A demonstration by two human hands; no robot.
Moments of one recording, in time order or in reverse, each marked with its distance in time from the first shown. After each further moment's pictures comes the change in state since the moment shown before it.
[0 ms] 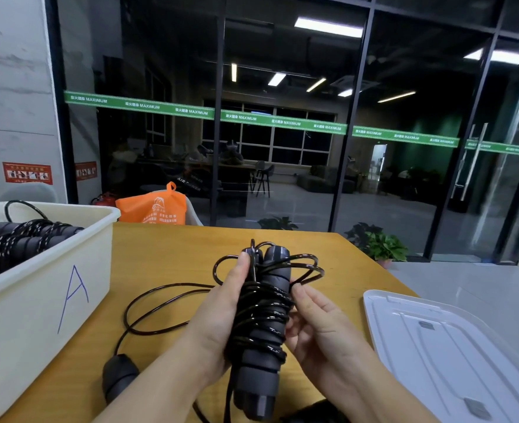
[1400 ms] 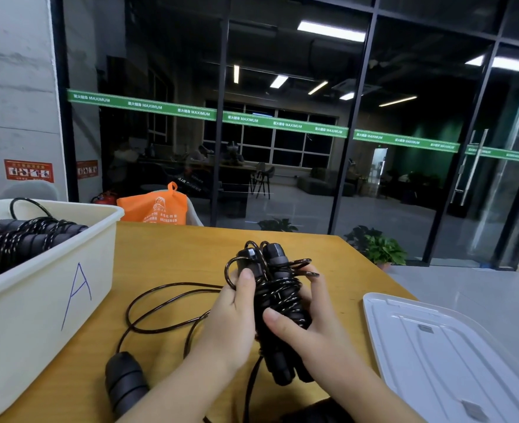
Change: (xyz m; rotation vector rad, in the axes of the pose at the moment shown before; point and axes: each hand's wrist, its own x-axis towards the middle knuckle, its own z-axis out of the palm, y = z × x) left_hand 0.000 -0.011 0.008 0.433 0.336 0.320; right_hand 0.008 0.008 -0.020 -0.830 -0.201 -0.356
